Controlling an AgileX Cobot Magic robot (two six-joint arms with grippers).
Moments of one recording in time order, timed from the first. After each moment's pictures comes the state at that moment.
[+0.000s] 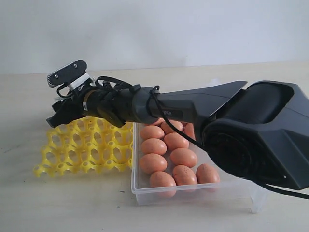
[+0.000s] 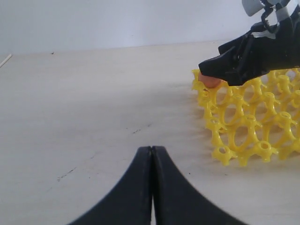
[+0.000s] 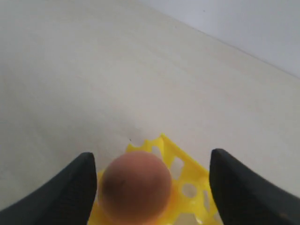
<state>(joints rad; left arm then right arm) -0.01 0.00 0.00 0.02 0.37 0.01 0.80 2.55 -1.97 -0.26 -0.04 0.19</state>
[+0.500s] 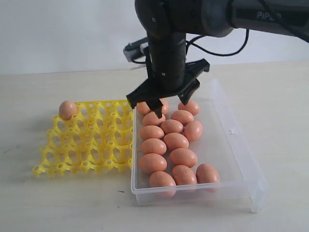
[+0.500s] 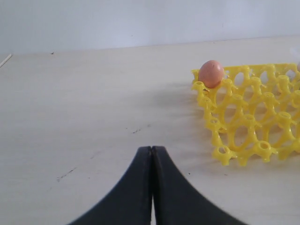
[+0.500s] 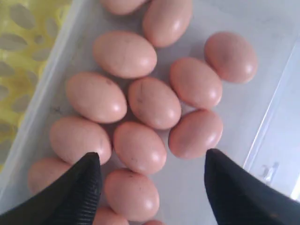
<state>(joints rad) -0.01 0.00 0.00 0.02 0.37 0.01 0.68 2.09 -1.79 -0.23 1.22 0.30</state>
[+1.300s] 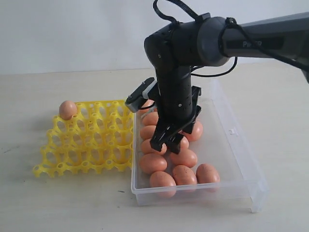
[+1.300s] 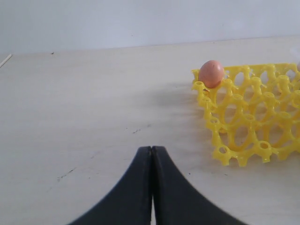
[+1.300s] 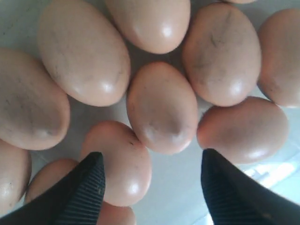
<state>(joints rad) -0.01 0.00 0.00 0.02 0.37 0.01 0.66 2.16 -1.66 -0.15 1.21 -0.24</state>
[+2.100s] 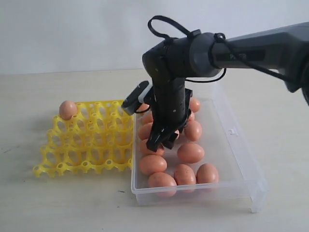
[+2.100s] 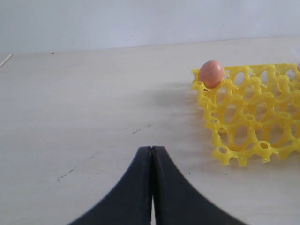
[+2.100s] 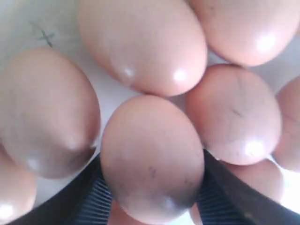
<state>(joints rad) -0.01 0.00 0.00 0.02 0.37 0.01 0.65 2.21 -1.66 -0.19 1.05 -0.24</state>
